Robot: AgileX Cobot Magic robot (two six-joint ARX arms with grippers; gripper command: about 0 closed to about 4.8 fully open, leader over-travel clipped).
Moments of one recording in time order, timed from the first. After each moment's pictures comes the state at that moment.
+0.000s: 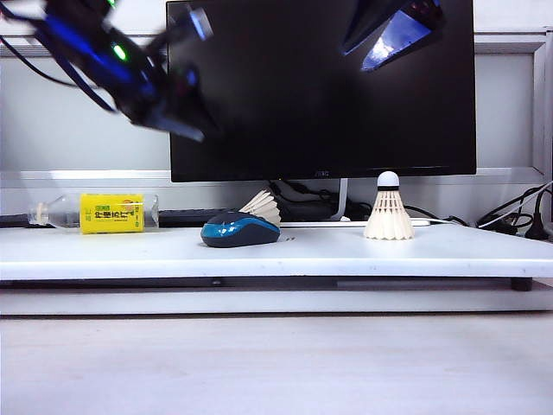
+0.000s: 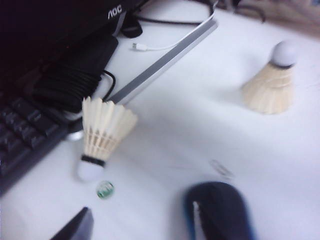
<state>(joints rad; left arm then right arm) -0.31 1.69 1.28 -0.10 0.46 0.38 0.35 1.56 1.62 -0.95 -0.50 -0.39</state>
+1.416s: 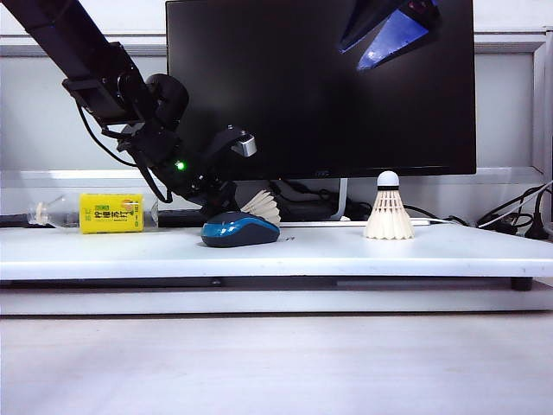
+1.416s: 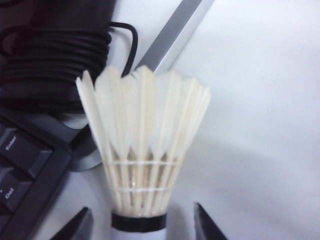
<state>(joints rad) -0.31 2.22 1.71 -0.11 0.38 0.69 0.35 1.56 1.62 -0.96 -0.53 -0.42</state>
